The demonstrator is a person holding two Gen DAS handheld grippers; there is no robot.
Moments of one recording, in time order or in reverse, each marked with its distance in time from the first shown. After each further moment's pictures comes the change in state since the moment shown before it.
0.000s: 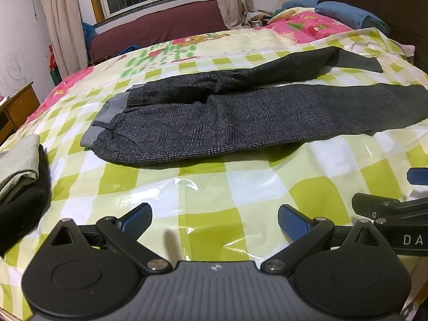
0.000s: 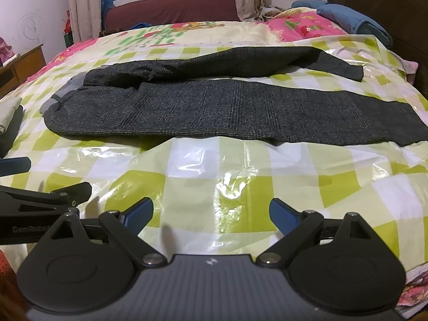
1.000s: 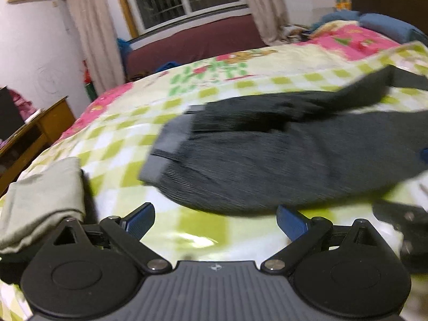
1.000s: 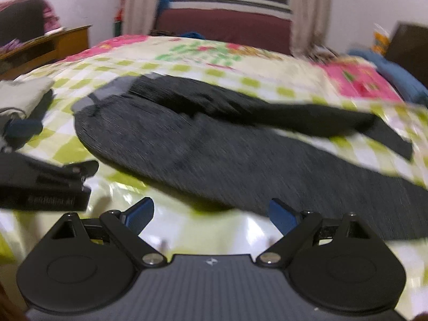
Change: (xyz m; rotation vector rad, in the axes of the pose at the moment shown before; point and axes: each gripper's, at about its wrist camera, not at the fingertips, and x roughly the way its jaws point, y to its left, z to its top) left arm 0.045 0.088 0.037 -0.022 -0.086 0.184; right arm 0.047 0.077 0.059 -0.309 -0.107 0.105
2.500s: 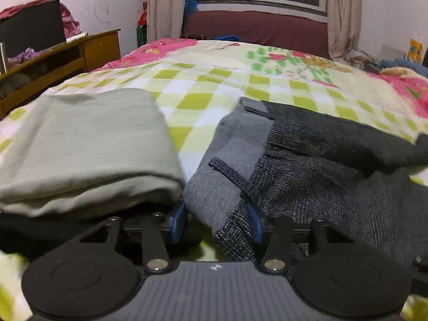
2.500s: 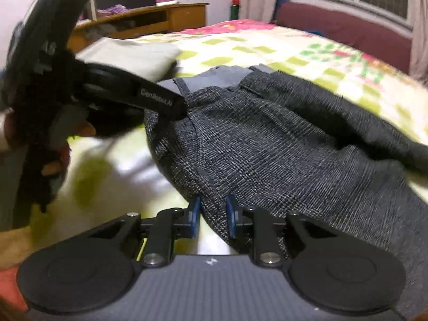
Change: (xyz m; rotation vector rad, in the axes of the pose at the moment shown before) left arm 0.041 0.144 -0.037 -0.340 0.085 0.028; right arm 0.037 0.123 0.015 -0.192 0.056 0.483
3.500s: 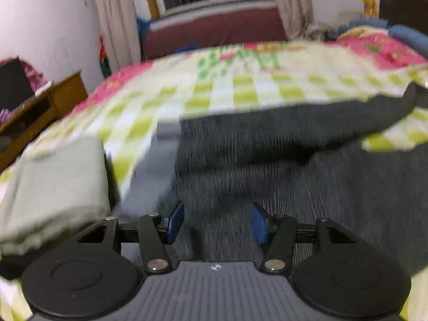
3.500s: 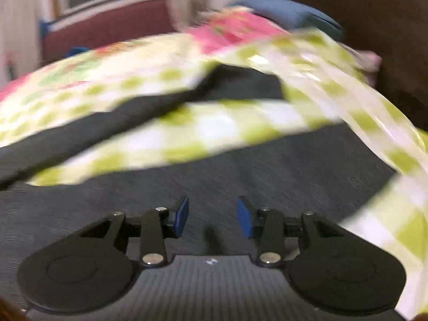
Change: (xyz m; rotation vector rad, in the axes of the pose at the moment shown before) left arm -0.007 -0.090 0.021 0.260 -0.053 -0.028; right arm -0.167 -0.290 -0.080 0.629 -0.054 -0.688
